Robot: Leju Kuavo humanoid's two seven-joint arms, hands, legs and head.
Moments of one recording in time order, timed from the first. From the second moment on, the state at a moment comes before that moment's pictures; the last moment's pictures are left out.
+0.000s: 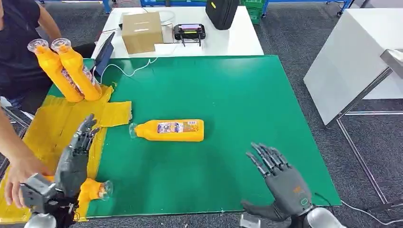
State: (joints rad) left arm 0.13 0.05 -0.03 -1.90 -0.04 -0.20 -0.30; right arm 0.17 -0.49 0.41 -2.06 1.30 -0.03 0.18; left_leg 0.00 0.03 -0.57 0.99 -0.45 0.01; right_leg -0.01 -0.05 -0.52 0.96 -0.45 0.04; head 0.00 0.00
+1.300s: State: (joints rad) left arm -0.05 0.07 -0.08 -1.97 -0.05 -0.28 -0.31; right arm -0.70 0.05 0.52 -0.92 1.14 0.07 -0.15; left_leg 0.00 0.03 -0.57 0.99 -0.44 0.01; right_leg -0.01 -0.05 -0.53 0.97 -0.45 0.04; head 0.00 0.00
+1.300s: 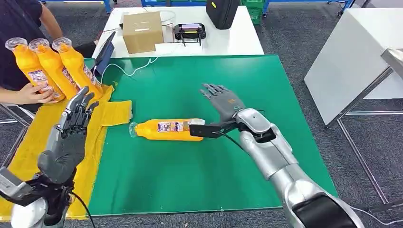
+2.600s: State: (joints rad) left arm -0.14 0.08 -0.14 -1.88 -0.02 -0.31 -0.28; right arm -0.76 0.11 0.78 -0.78 1.03 0.18 -0.09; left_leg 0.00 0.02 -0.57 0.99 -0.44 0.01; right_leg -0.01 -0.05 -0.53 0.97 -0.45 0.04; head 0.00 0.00
